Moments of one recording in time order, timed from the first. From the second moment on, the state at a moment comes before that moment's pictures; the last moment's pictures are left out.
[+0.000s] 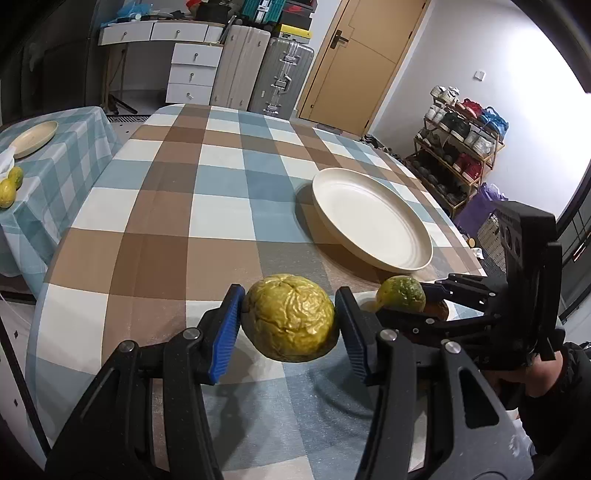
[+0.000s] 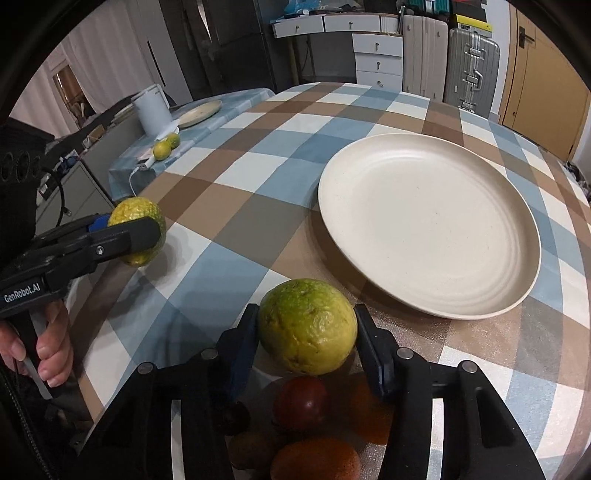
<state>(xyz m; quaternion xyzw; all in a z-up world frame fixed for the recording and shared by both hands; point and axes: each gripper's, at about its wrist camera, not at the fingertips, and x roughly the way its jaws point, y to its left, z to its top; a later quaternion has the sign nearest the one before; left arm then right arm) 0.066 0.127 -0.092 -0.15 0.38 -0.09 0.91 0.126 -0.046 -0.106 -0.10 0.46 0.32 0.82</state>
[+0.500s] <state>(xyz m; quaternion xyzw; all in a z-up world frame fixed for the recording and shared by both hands) 0.088 0.107 -0.081 -0.12 0.39 -0.09 0.91 0.133 -0.077 -0.093 0.00 0.44 0.36 0.82</state>
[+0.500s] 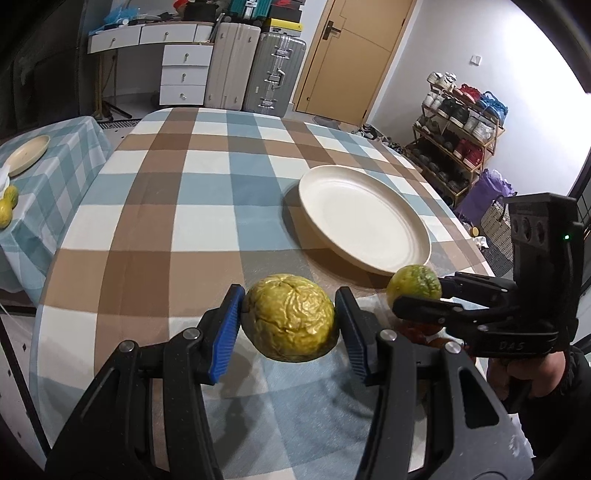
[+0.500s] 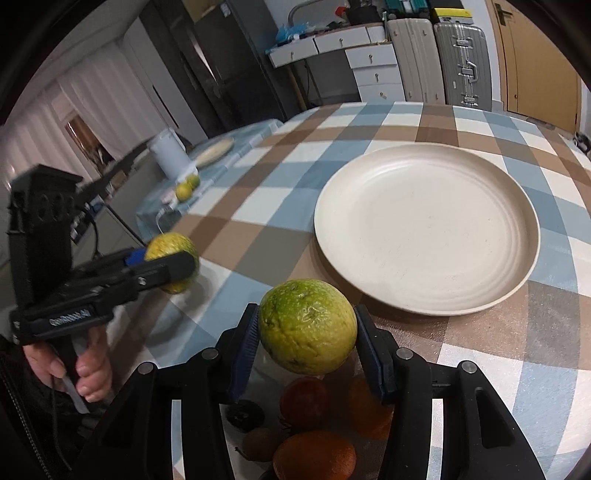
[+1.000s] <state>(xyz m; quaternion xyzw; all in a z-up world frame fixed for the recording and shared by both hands) 0.159 0.065 -0.036 -0.09 0.37 -0.12 0.92 0.164 -0.130 -0.027 0.06 0.36 0.36 0.86</state>
